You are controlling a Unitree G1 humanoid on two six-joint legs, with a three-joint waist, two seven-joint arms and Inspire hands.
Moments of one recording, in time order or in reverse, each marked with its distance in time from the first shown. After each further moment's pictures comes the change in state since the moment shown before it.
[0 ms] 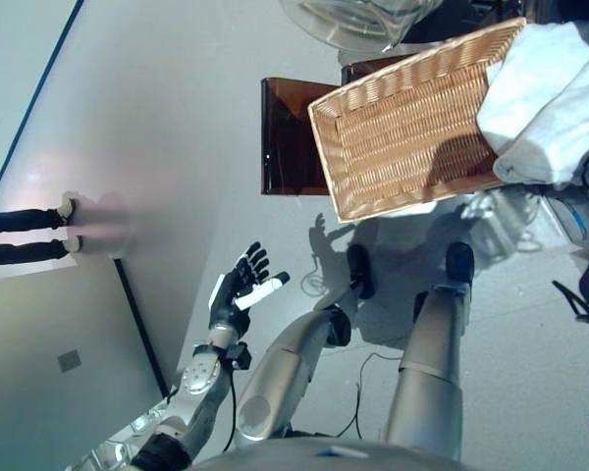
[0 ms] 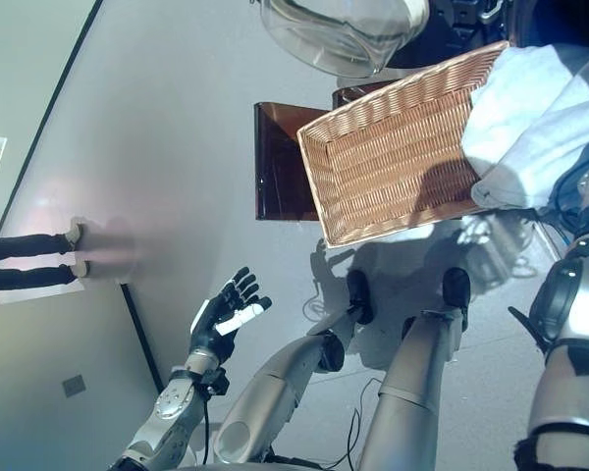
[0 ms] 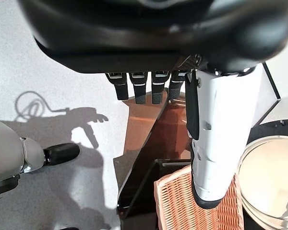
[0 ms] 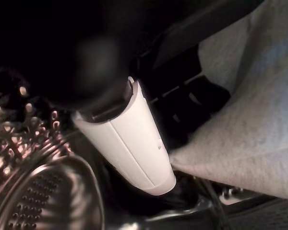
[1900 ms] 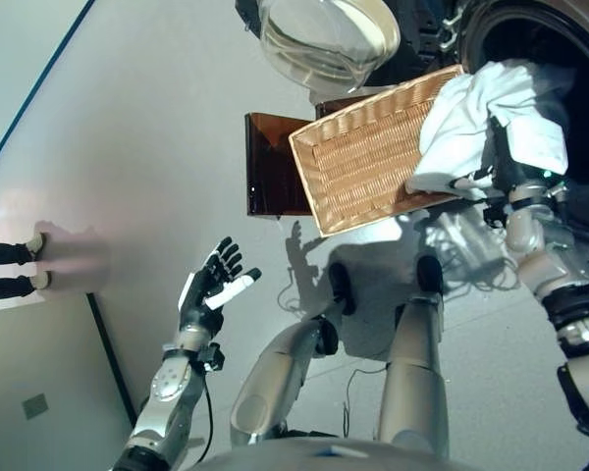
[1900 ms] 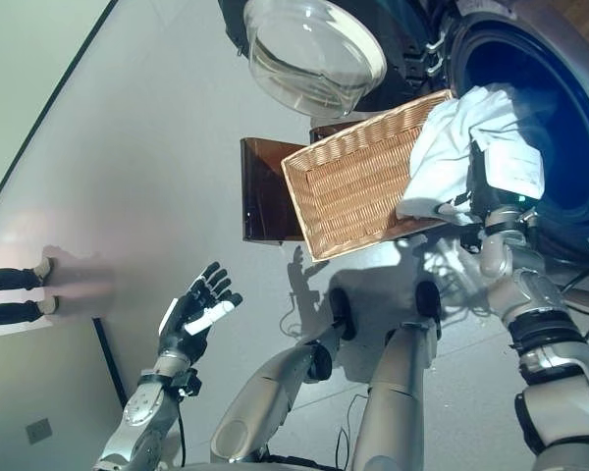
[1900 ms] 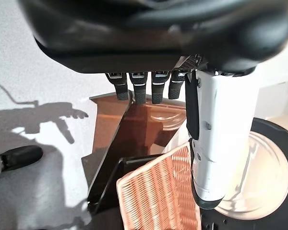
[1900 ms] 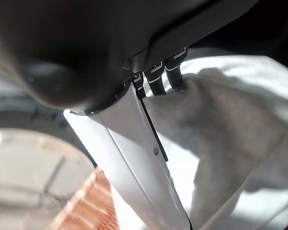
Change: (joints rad) left arm 0.087 0.031 0.171 -0.077 0.043 0.005 -0.093; right arm 0.650 0.009 0.458 -0.585 -1.614 0.392 0.285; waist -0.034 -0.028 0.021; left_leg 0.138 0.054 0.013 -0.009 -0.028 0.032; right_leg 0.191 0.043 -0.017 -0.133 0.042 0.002
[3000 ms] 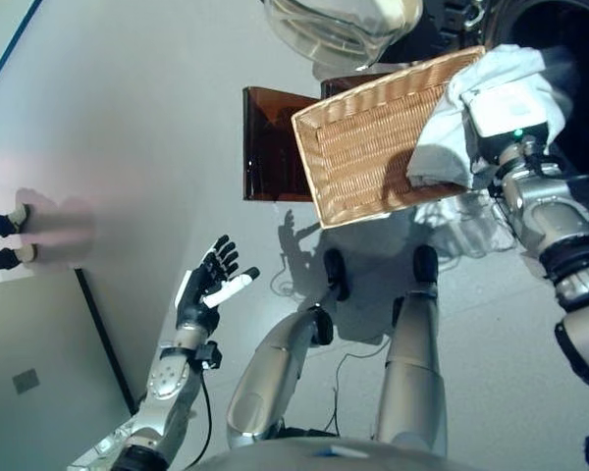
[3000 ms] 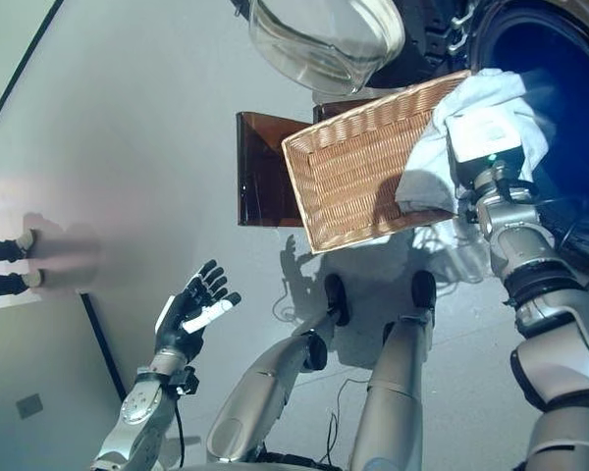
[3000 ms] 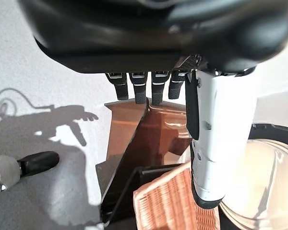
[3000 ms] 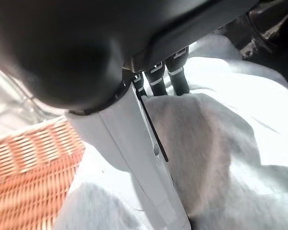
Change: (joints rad) left arm -0.007 -0.008 0.038 -0.027 0.039 0.017 0.027; right arm -0.341 0.006 0.273 0.224 -0.348 0.079 0.103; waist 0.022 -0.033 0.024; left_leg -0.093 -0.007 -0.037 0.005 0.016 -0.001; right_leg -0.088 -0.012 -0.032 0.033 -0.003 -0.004
